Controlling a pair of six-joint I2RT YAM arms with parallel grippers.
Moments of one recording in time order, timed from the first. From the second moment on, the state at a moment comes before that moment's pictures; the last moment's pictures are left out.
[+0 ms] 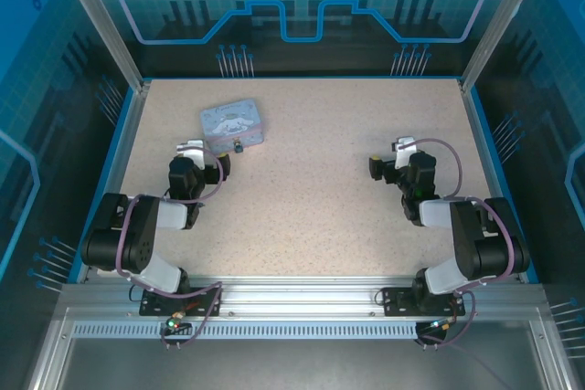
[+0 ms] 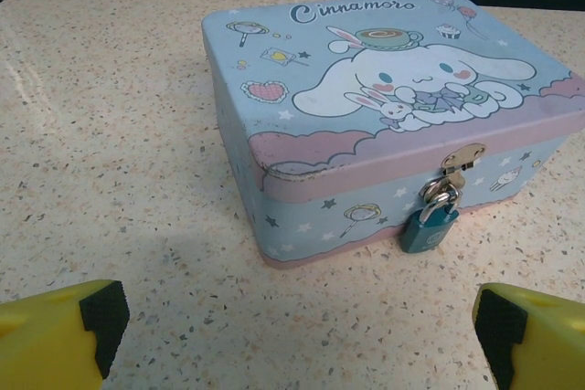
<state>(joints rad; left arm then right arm) -0.02 1.55 0.37 0.81 -0.02 -0.09 0.06 1.50 0.41 0.67 -0.05 -0.06</state>
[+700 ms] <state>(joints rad) -0.02 1.25 0.73 0.17 -0.10 -0.27 0.05 1.25 0.87 -0.16 0.09 0.33</state>
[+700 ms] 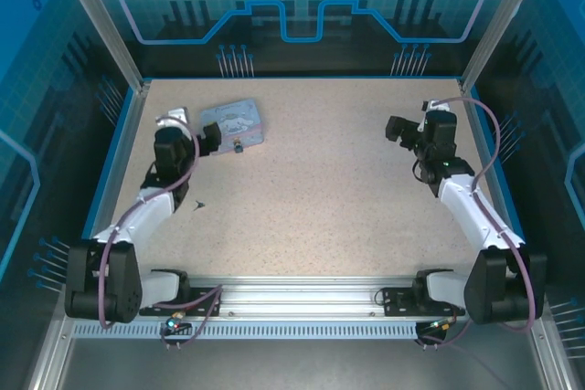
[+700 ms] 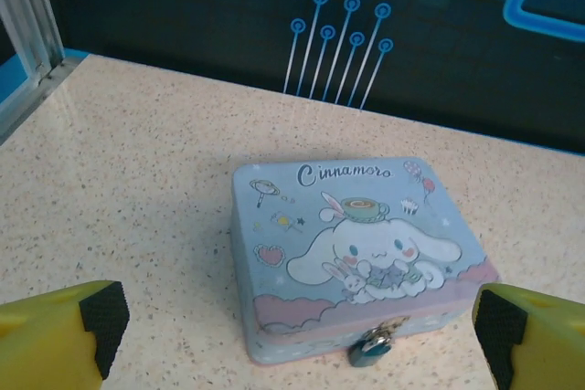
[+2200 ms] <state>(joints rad) 0.00 2.30 2.03 -0.83 0.02 -0.36 0.49 1.30 0.96 -0.43 -0.03 0.47</state>
